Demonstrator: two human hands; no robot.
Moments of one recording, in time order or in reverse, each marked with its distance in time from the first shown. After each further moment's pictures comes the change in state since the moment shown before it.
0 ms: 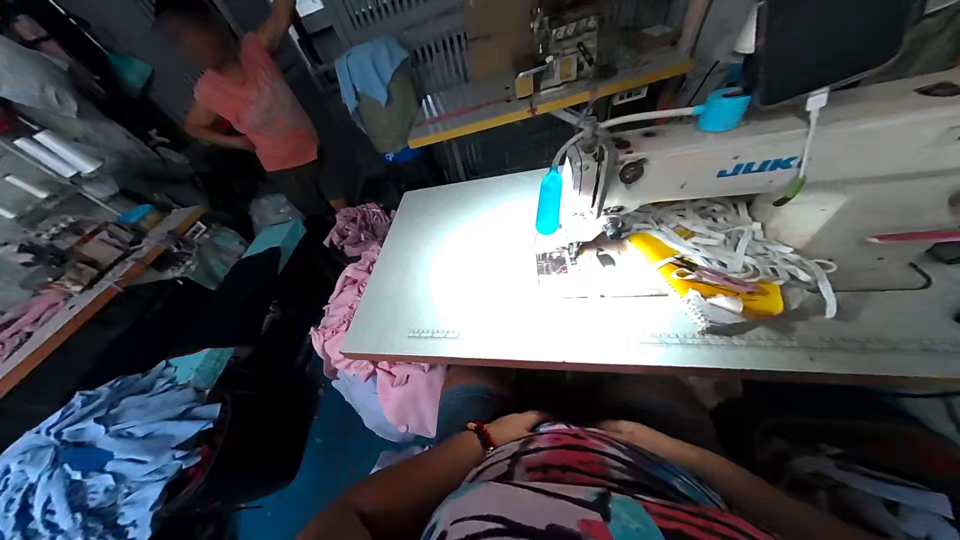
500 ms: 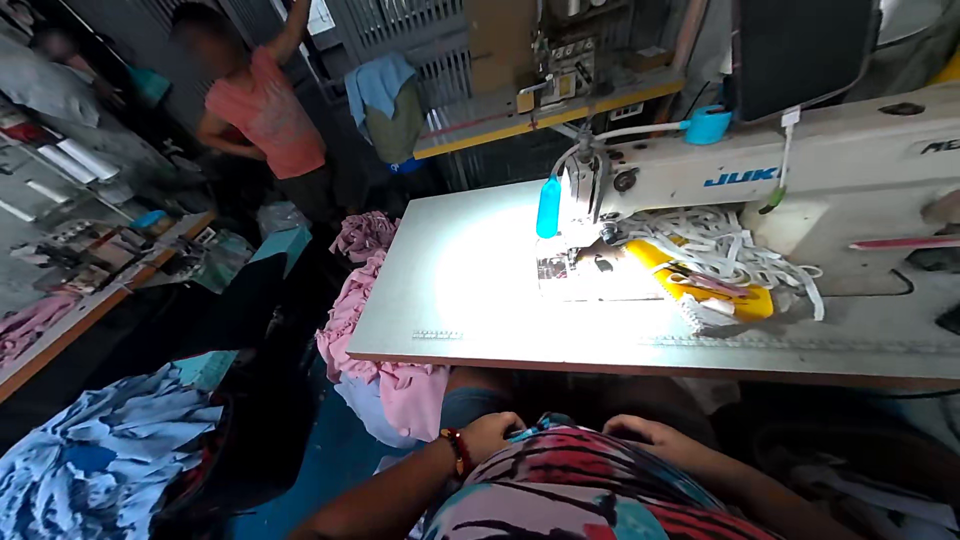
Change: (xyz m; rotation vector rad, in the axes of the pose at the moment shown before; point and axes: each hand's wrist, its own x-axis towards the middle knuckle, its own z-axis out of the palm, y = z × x) left_hand -0.045 -0.005 -0.013 0.035 0.085 -0.091; right_hand -0.030 0.020 -0.012 0.070 0.145 -0.202
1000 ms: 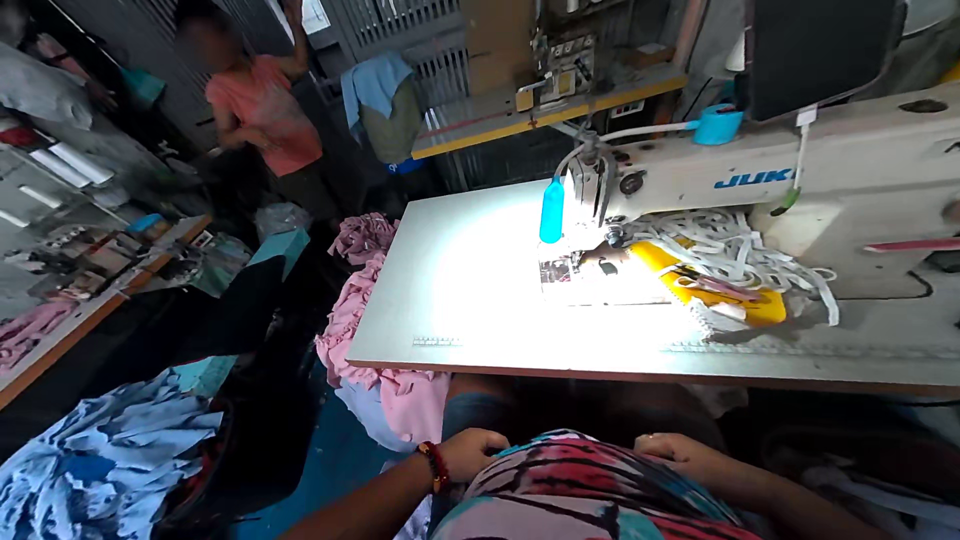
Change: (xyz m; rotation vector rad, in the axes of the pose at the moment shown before) left_hand -0.027 -0.011 -0.014 0.009 -0.053 0.036; right_hand 0.000 -0.007 -0.012 -0.157 -0.120 -0.126
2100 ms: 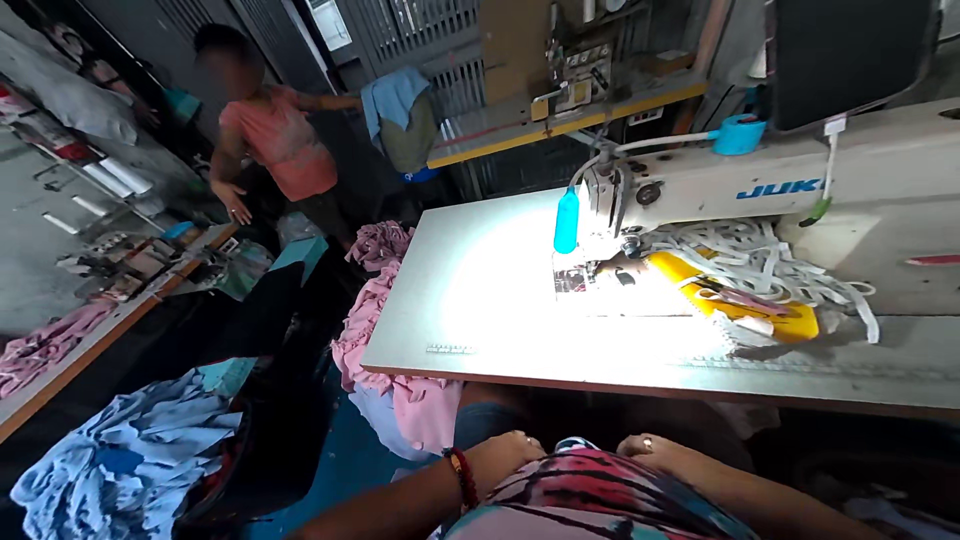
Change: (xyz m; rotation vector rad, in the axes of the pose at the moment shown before) left_hand 0.013 0.022 0.007 0.399 0.059 0.359; right_hand 0.019 -0.033 -0.005 -0.274 -0.181 -0.136
